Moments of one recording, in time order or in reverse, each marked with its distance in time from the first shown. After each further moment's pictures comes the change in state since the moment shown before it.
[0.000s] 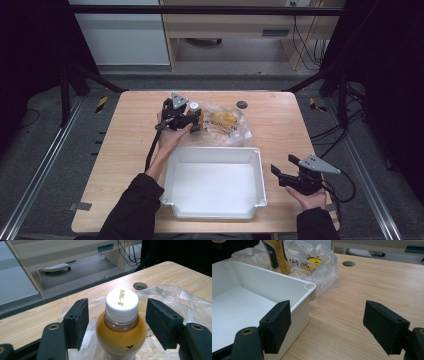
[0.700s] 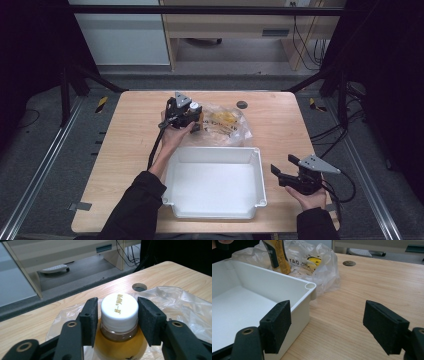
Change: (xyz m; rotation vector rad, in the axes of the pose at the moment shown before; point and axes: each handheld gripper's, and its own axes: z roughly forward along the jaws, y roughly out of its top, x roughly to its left) left arm -0.002 0.000 0.012 -0.004 -0.024 0.000; right arm 0.000 0.000 0.001 0.002 0.003 0.000
